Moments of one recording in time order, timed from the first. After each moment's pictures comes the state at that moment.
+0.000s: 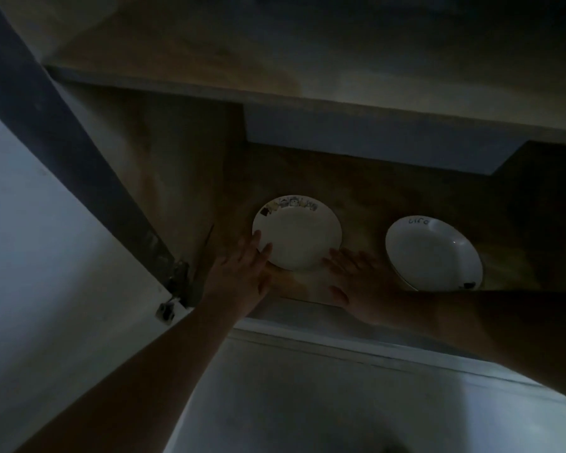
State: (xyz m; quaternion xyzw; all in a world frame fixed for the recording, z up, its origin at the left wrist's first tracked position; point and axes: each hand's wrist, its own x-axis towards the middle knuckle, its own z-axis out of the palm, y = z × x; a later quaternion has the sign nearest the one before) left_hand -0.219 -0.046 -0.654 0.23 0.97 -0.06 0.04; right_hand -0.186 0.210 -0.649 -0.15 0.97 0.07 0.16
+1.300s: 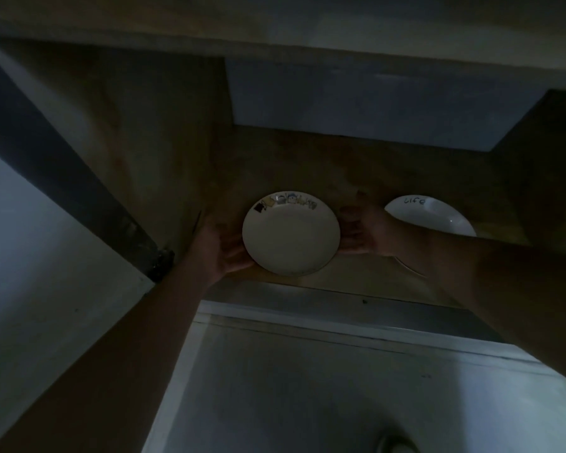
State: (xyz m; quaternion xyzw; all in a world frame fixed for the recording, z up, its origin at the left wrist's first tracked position) left_hand -0.259 -0.045 -0.652 -0.25 0.51 0.78 0.27; right_hand -0.264 0.249 -0.648 0.31 0.58 -0.71 0.25
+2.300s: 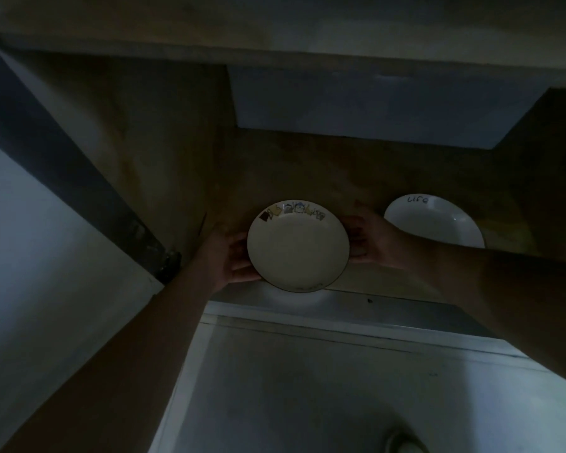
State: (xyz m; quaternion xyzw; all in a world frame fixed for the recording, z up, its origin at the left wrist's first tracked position) left_hand -0.249 -0.048 -0.652 -0.23 0.54 0.74 0.34; right_hand -0.241 0.244 -0.649 0.27 0.61 -0.69 0.26
